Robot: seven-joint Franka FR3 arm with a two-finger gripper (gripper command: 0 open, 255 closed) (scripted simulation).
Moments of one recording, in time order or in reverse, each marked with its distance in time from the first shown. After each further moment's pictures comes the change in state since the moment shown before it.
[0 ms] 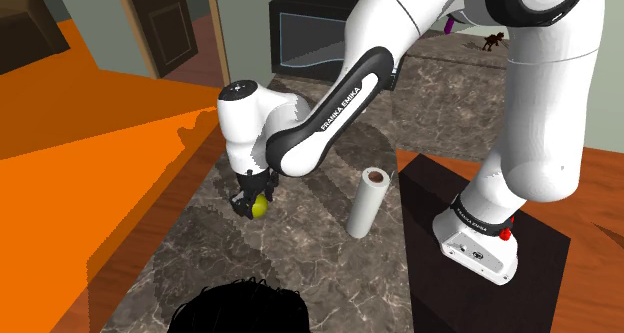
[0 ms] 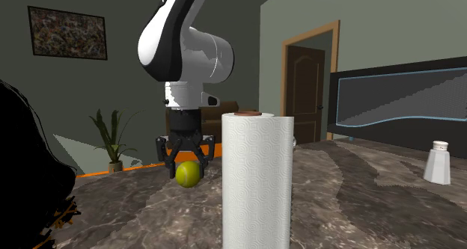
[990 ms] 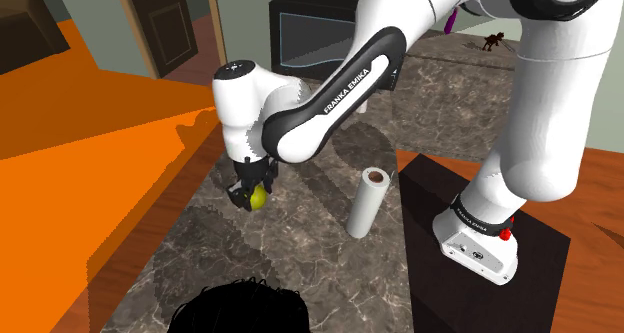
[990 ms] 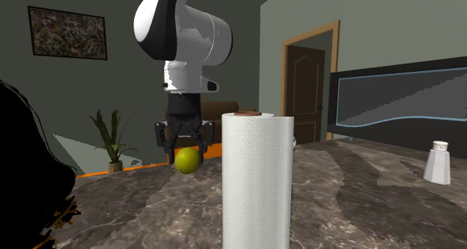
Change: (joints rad) arm -0.025 -0.071 0.034 0.008 0.054 -0.071 -0.034
